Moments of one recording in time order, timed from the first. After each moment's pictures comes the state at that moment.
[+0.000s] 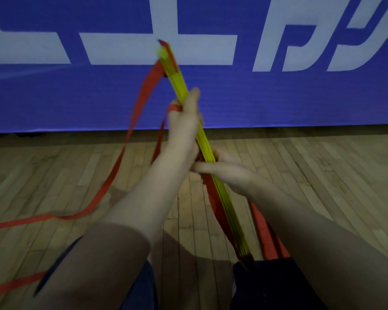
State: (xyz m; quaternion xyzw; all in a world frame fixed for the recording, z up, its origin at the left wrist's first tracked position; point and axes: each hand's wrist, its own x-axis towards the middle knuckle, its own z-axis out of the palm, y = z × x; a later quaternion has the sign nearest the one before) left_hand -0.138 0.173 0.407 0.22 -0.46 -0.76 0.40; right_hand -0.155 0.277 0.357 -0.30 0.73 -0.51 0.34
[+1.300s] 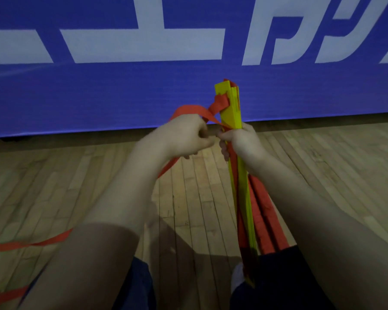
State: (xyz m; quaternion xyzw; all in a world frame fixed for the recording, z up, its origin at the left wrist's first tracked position) left_hand -0.103 0.168 0.425 0.06 -0.98 -0.20 0.01; right_hand -0.193 0.290 0.373 -0.15 0.72 -0.65 0.18
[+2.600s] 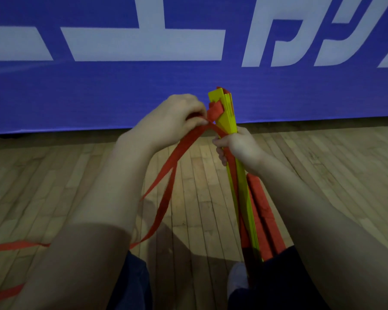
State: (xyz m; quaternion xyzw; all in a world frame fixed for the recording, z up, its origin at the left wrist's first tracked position) left_hand -0.106 0.141 0.429 -0.09 -0.95 -0.18 0.24; right_hand -0.199 0.292 0.368 -0.17 0.74 -0.61 0.24
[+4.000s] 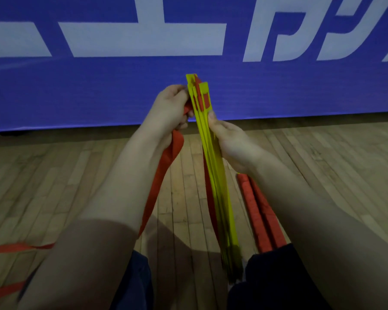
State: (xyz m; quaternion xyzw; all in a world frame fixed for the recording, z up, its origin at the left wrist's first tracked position) left_hand -0.120 0.158 0.422 0.17 -0.68 -0.67 0.23; right_hand -0.170 0.285 0.383 -0.23 0.69 -0.62 0.28
